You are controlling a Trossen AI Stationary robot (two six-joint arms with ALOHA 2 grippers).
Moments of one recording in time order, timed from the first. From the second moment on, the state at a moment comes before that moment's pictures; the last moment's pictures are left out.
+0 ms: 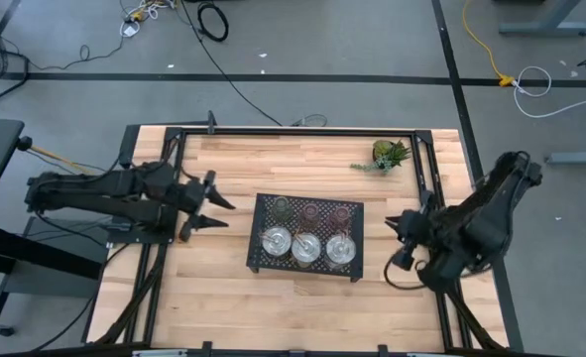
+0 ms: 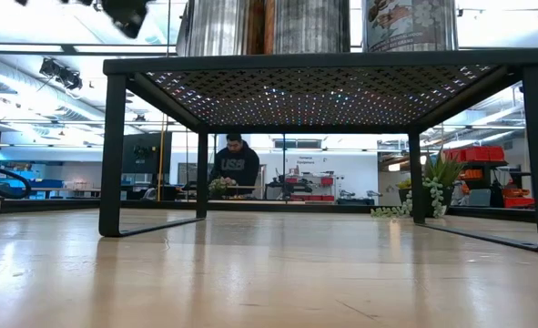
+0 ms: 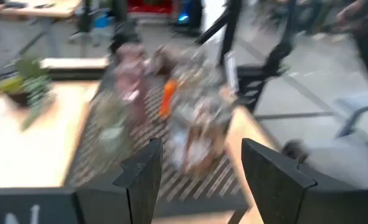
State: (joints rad) left arm 0.00 0.66 0.66 -0.23 0.24 -0.05; right arm 0.81 1.31 1.44 -1.55 0.85 1.10
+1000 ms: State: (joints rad) left arm 0.06 0.15 0.01 0.16 0.01 0.01; right arm 1.05 0.64 0.39 -1.09 1.57 1.37
